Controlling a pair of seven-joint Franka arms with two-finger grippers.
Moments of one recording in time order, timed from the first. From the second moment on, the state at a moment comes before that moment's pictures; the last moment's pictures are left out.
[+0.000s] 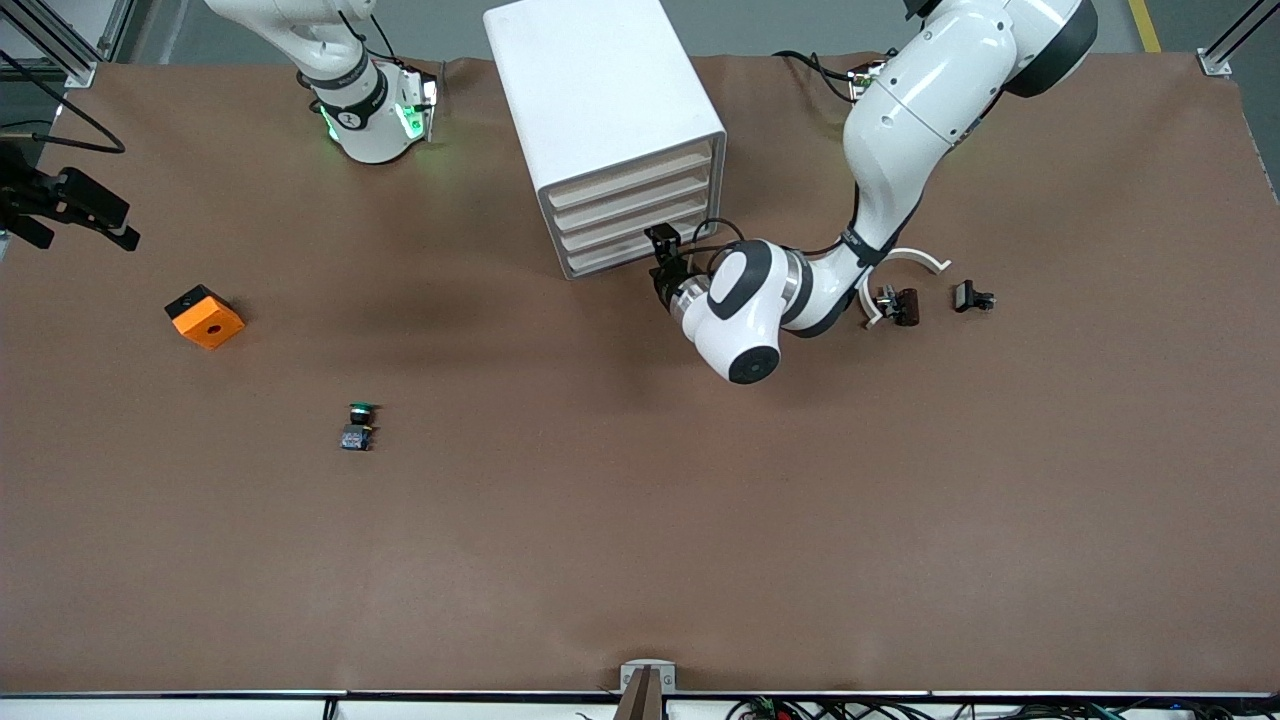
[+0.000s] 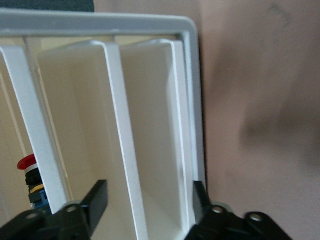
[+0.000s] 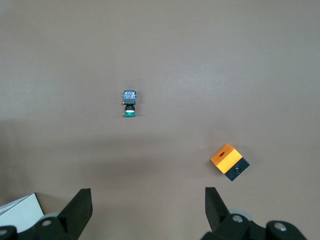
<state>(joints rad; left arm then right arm) -0.37 0.80 -0.39 -1.63 -0.67 1.82 -2.23 -0.03 -0.16 -0.05 -1.75 0.01 1.64 -0.03</state>
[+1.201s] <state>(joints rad) -0.42 0.85 -0.39 -1.62 -0.74 1.78 -2.27 -0.03 -0.16 -0.06 -1.75 0.01 1.63 -0.03</state>
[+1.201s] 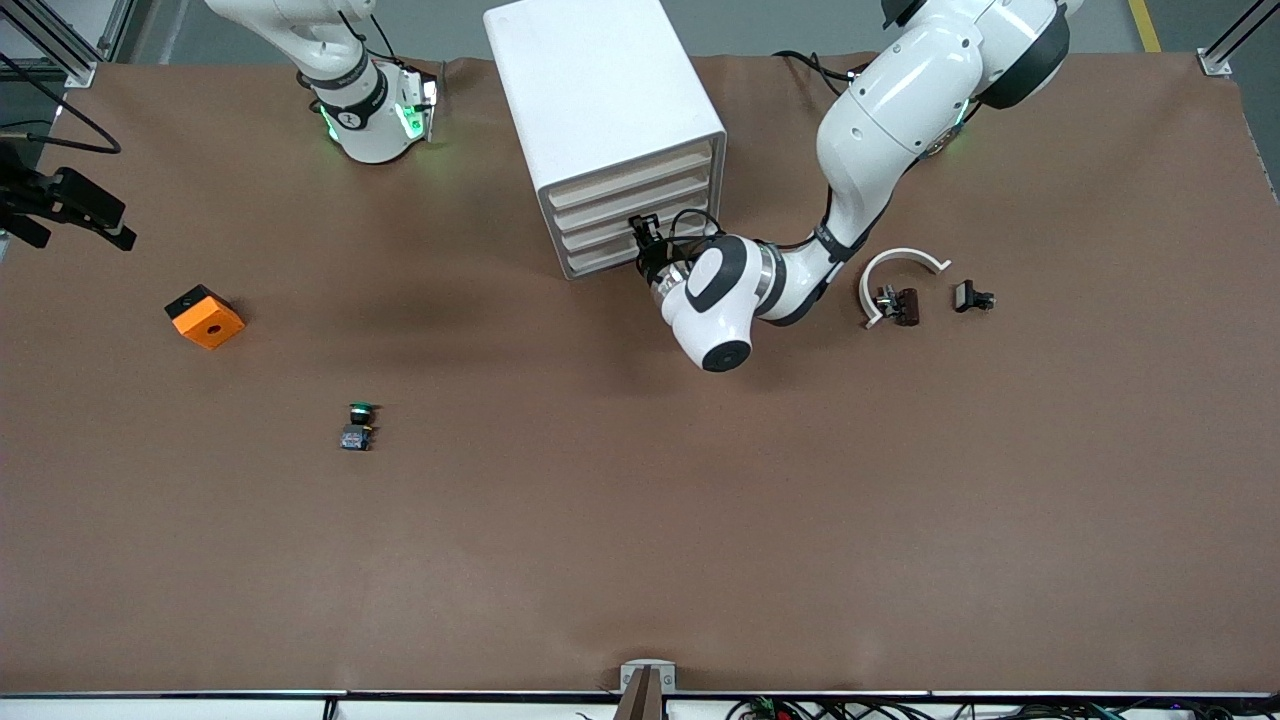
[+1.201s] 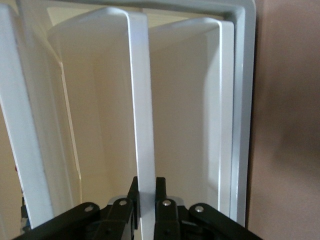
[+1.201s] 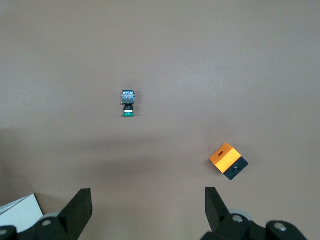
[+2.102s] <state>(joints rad) -0.40 0.85 -0.24 -1.50 -0.74 1.74 -2.26 -0.03 -0.15 -0.06 -1.75 0.01 1.64 -0.03</state>
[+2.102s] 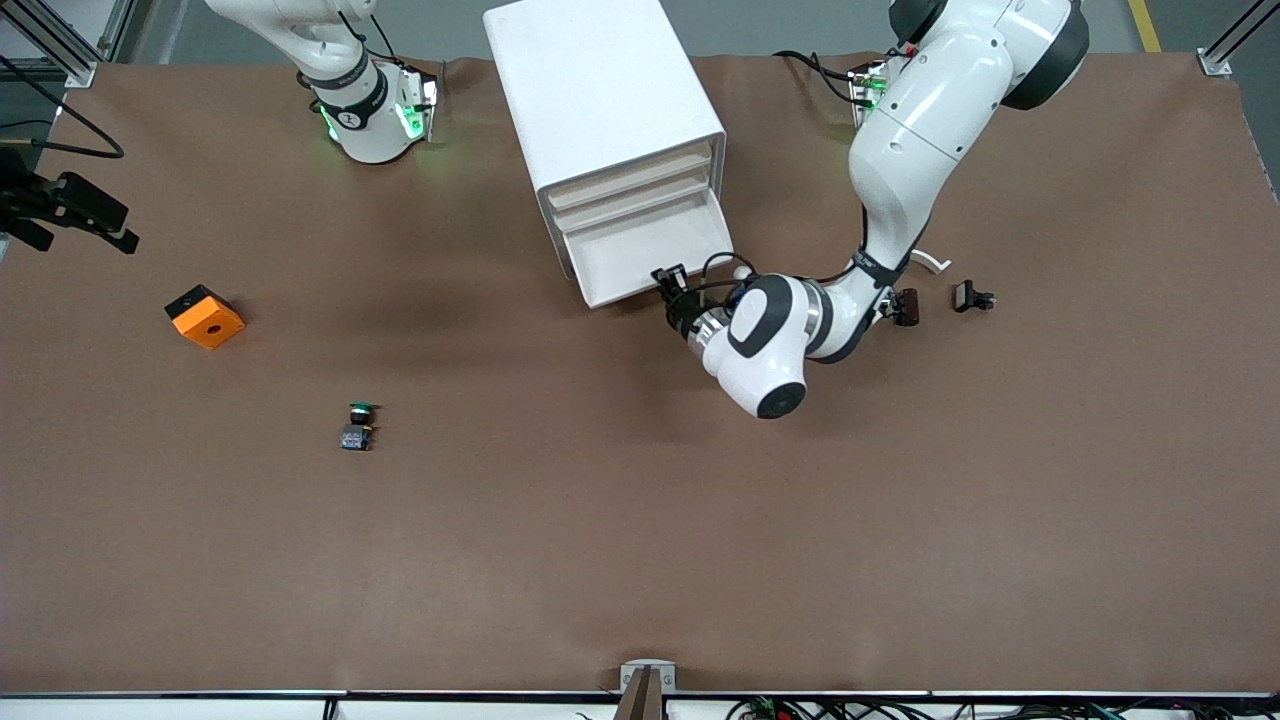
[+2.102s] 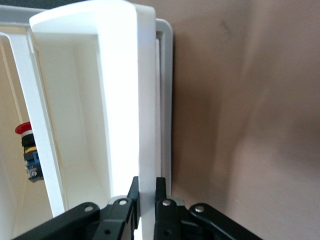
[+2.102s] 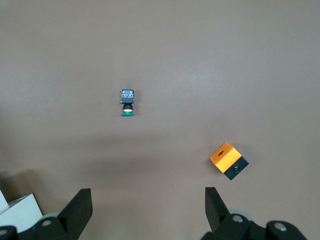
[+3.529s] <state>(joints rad) -0.41 0.77 -0.22 -1.22 0.00 1.78 -1.91 0.14 0.26 -0.04 -2.18 0.01 2.52 0.16</state>
